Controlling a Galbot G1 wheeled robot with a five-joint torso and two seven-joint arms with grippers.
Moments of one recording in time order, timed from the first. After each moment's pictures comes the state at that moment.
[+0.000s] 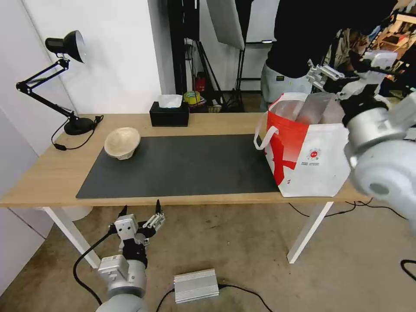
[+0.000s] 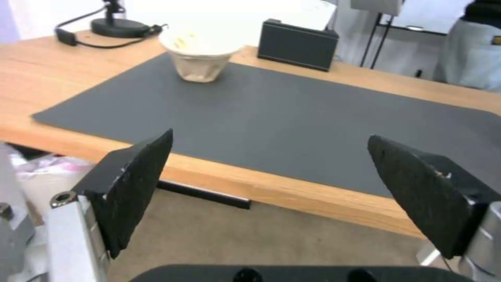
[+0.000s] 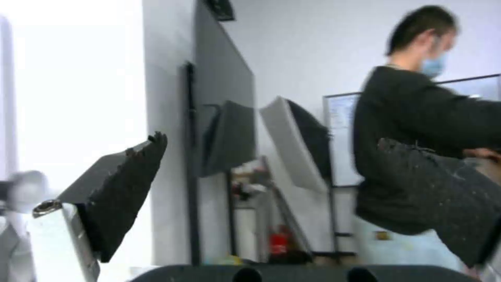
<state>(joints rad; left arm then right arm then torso) 1.72 -1.45 -0.37 -2.35 -0.16 0.16 -0.39 -0.56 0.50 0.03 2.21 1.04 0.11 0.61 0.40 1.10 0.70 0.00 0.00</state>
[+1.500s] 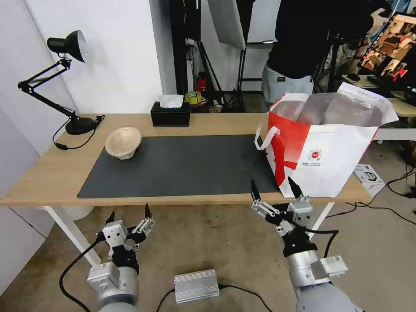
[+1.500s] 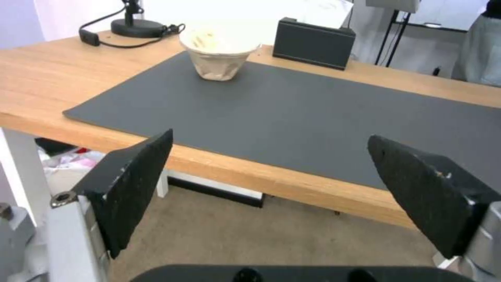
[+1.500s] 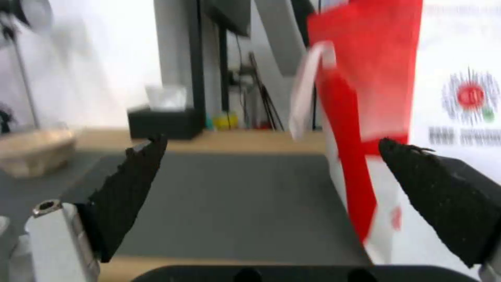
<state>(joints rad) 1.75 -1.45 -0.38 -2.36 -0.15 0.16 -0.41 -1.46 0.75 -0.01 2.34 0.31 0.15 0.75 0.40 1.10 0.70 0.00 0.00</state>
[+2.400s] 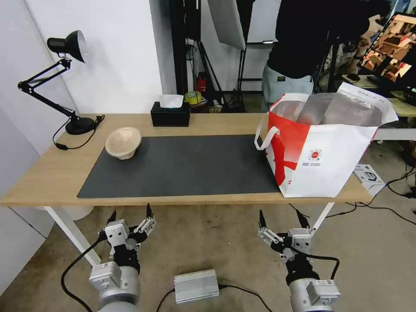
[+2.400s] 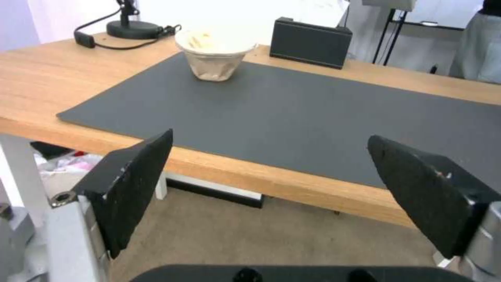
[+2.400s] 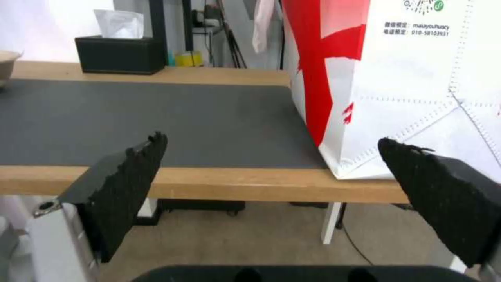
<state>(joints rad) 1.74 -1.44 -0.38 -2.35 -0.15 0.16 -0.41 -1.58 0.80 -0.02 2.31 0.27 0.07 0.84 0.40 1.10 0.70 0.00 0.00</state>
